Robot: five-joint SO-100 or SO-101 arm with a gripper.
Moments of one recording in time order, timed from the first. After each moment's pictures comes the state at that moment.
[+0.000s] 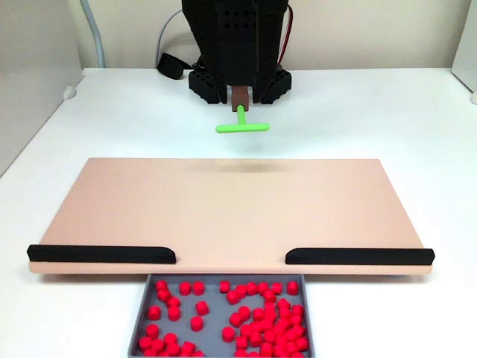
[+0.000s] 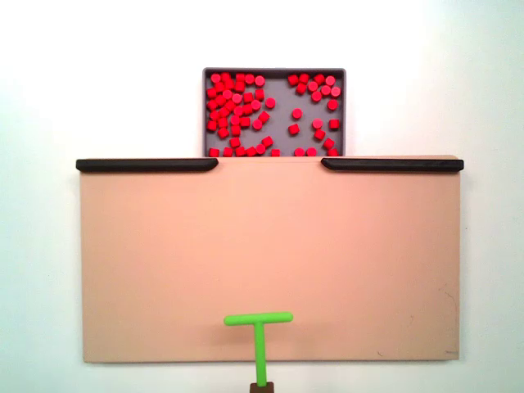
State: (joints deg) arm 1.2 117.5 120.3 79.6 -91.2
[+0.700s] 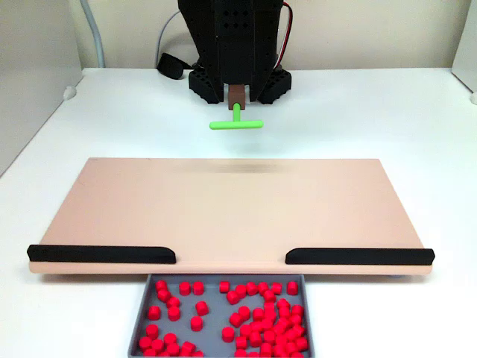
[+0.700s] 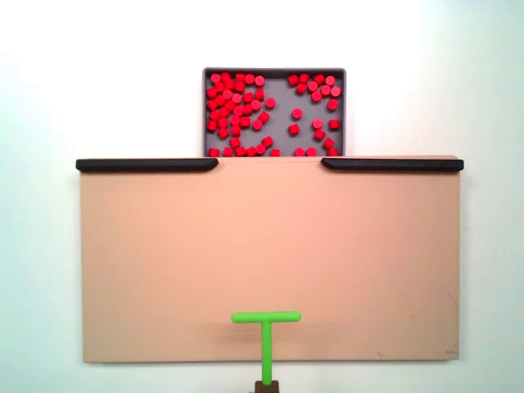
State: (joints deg) arm 2.0 118.1 120.5 79.2 -89.6
